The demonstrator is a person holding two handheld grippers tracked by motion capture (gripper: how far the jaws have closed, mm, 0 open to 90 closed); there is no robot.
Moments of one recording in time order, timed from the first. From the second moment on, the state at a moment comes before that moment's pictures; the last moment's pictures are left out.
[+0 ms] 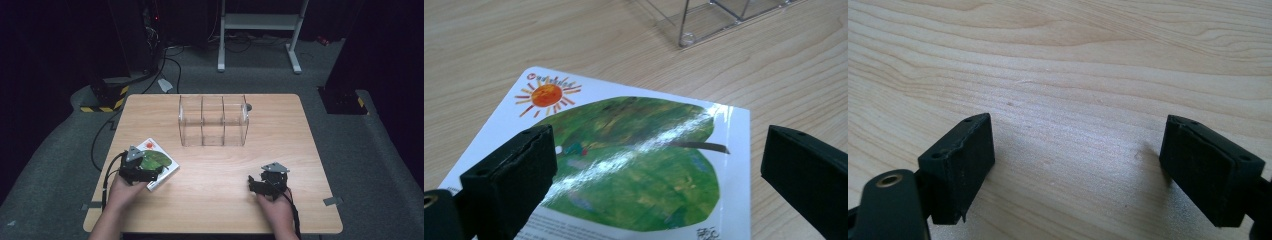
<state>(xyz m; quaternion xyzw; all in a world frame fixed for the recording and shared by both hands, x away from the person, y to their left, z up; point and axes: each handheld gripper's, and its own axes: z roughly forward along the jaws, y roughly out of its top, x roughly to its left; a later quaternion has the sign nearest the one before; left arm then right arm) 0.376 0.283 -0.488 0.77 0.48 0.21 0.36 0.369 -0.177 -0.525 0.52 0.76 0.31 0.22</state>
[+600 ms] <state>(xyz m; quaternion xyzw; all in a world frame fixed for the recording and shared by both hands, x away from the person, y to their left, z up) 0.398 0.333 -0.513 0.72 0.55 0.21 0.37 0.369 -0.177 -0.525 0.52 0.76 0.31 0.22</state>
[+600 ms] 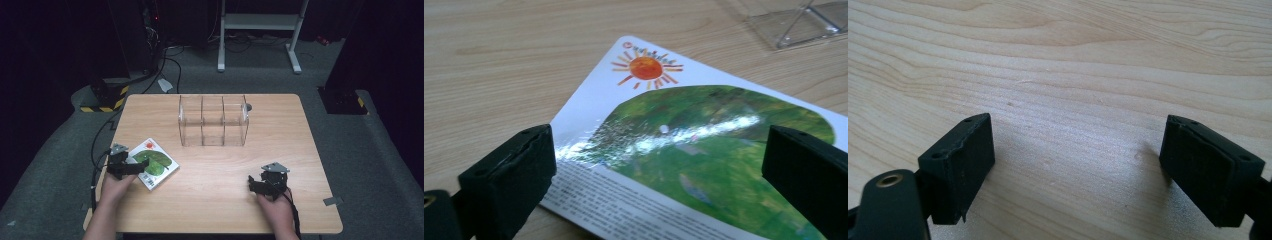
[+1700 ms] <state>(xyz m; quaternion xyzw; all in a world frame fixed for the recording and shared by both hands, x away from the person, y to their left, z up) 0.406 0.346 -0.524 0.72 0.58 0.20 0.34 0.368 -0.178 -0.525 0.52 0.77 0.31 0.22</state>
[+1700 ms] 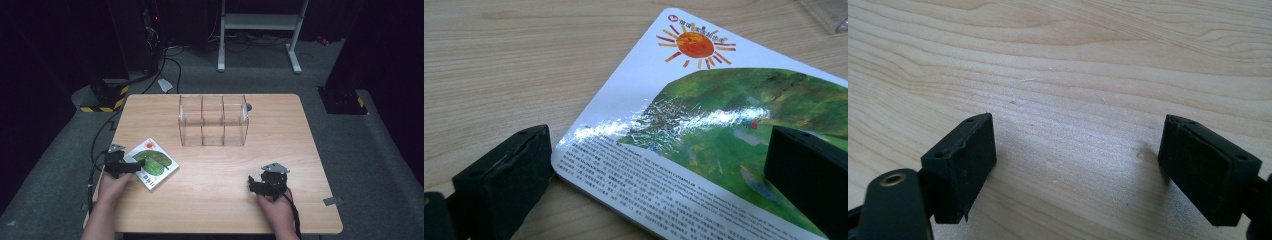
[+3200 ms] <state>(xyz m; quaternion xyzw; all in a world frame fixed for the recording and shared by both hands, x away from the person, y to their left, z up) 0.362 0.242 -0.521 0.82 0.43 0.13 0.36 0.369 -0.178 -0.525 0.51 0.77 0.31 0.22</state>
